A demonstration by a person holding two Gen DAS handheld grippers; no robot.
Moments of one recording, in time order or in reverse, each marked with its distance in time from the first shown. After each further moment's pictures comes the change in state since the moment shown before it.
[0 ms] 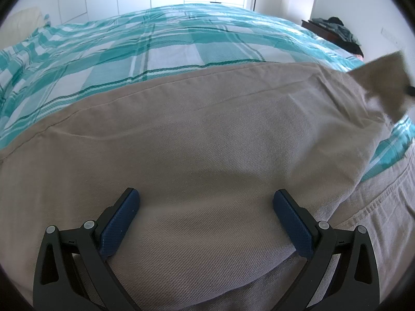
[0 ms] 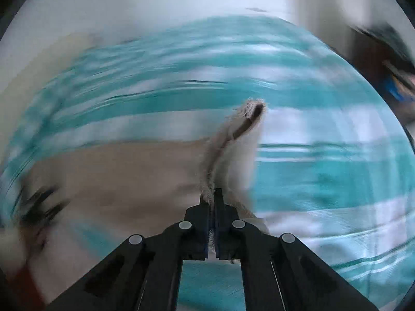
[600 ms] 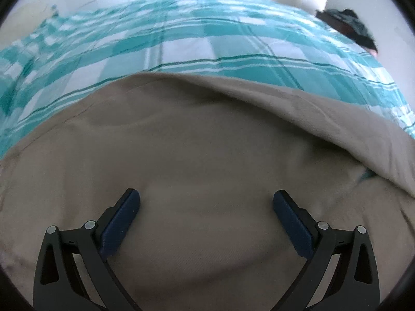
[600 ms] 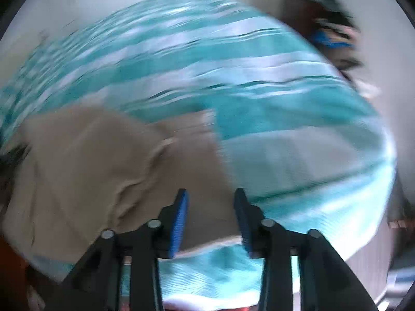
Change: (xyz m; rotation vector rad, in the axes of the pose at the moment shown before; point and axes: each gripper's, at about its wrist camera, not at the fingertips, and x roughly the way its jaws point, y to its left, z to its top) left arm -0.025 -0.002 0.008 -0.039 0.121 0.072; right arm -0.125 -0.077 -0.196 0.295 0.114 -0.400
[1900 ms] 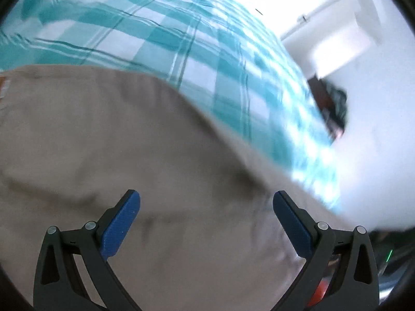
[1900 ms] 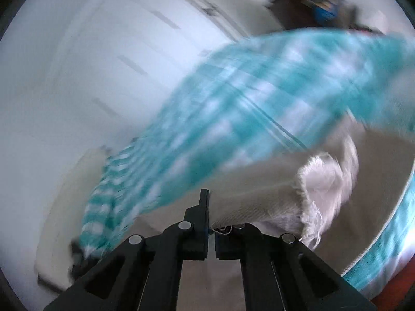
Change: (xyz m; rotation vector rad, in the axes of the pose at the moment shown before) left arm -0.074 0.082 0.023 -0.505 0.040 -0.429; right arm -0.055 0.104 0.017 0.415 -0.337 0.625
